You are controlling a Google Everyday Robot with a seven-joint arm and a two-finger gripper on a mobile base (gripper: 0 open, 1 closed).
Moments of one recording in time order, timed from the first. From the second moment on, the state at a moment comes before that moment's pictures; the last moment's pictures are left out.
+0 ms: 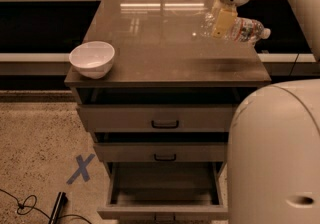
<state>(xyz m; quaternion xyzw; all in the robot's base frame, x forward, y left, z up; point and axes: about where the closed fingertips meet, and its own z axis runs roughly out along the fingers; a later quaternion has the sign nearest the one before) 0.713 -0.177 0.929 -0.68 0.71 -0.05 0.19</state>
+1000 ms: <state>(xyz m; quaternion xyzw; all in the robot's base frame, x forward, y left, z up) 0.603 -0.102 0.939 -0.64 0.74 -0.02 0.22</state>
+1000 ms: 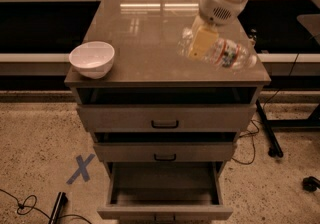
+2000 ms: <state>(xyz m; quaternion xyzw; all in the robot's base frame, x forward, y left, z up) 0.586 -0.100 0.873 -0.65 0.74 0.02 0.19</state>
